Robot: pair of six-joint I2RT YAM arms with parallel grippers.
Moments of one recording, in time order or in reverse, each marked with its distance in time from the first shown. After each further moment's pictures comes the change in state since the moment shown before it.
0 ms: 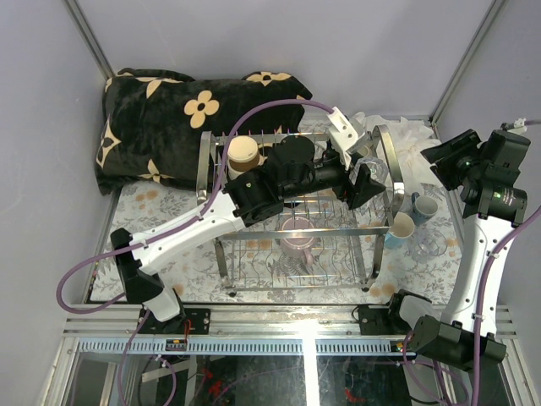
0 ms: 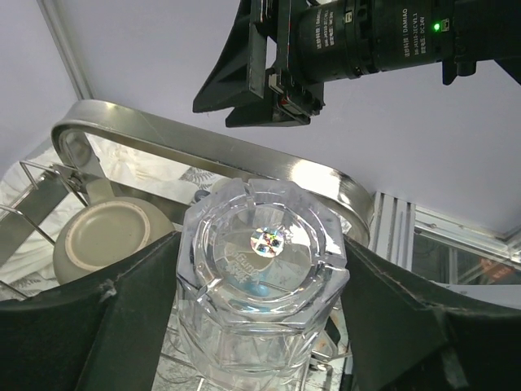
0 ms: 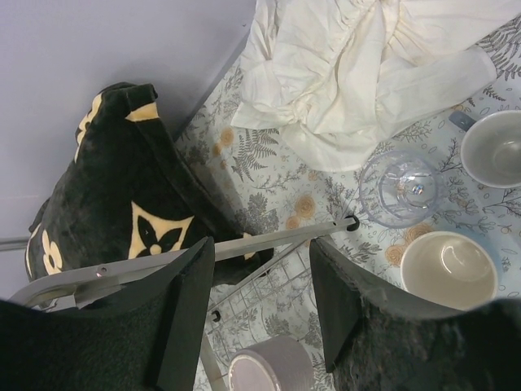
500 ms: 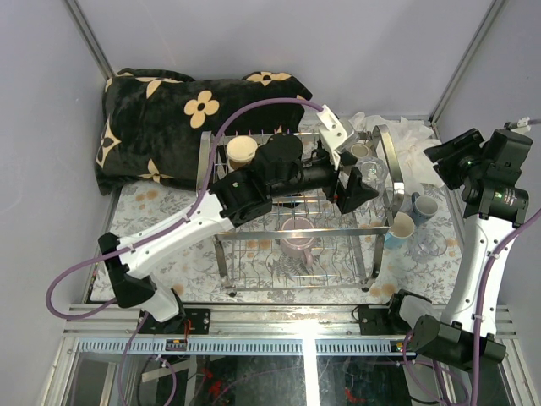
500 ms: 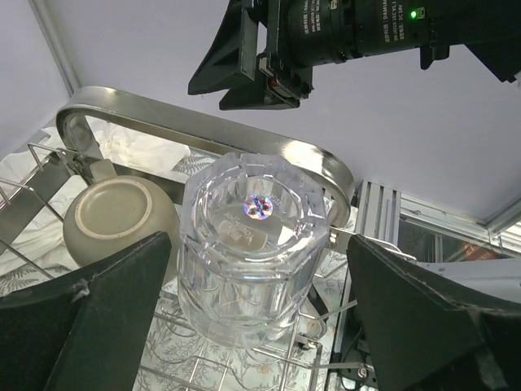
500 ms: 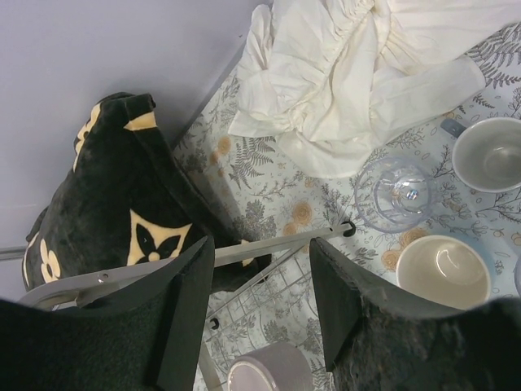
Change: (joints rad) left arm 0.017 -0.068 -0.024 -0.057 0.051 -0.006; right arm -0.005 0.002 0.013 -0.002 0.022 0.000
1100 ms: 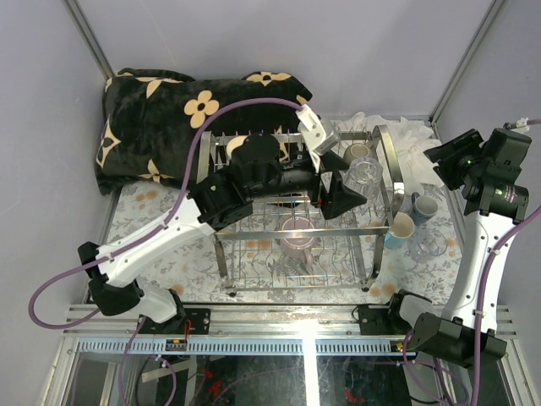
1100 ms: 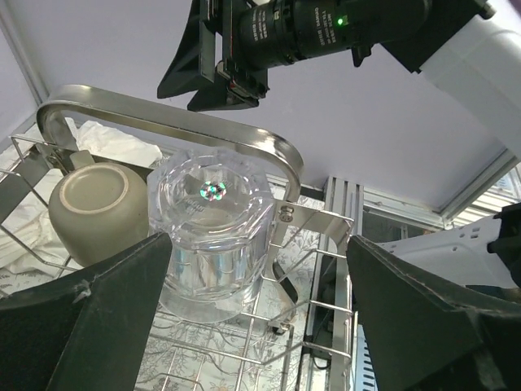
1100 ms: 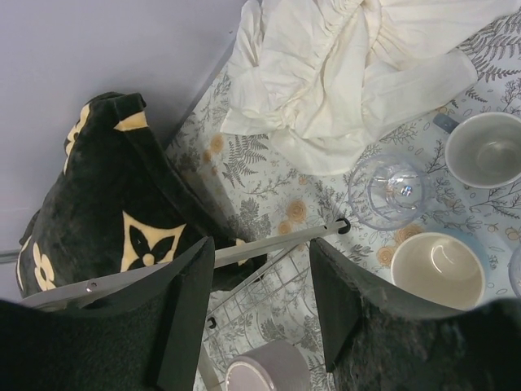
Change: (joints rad) left arm 0.021 -0.111 -0.060 -0.003 0.108 -0.044; right arm -0.007 0.018 0.003 -0.014 0.009 -0.005
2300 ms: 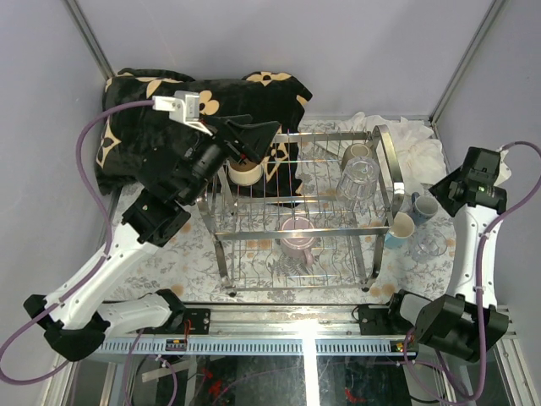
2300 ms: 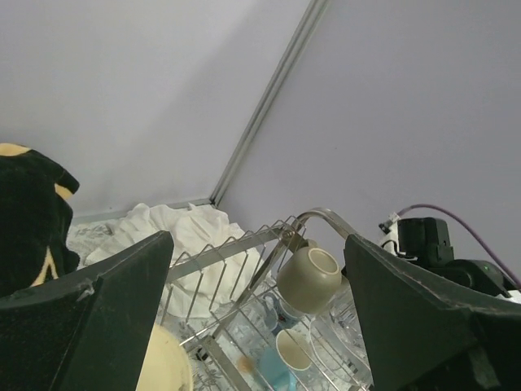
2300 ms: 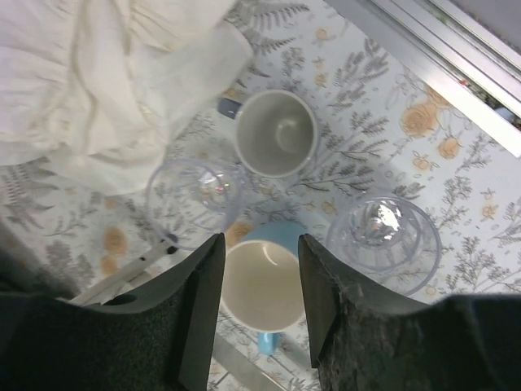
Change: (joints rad) left arm 0.289 -0.399 -0.380 0.298 -0.421 -0.306; right arm 0.000 0.052 -0.265 -0.020 0.377 -0.145
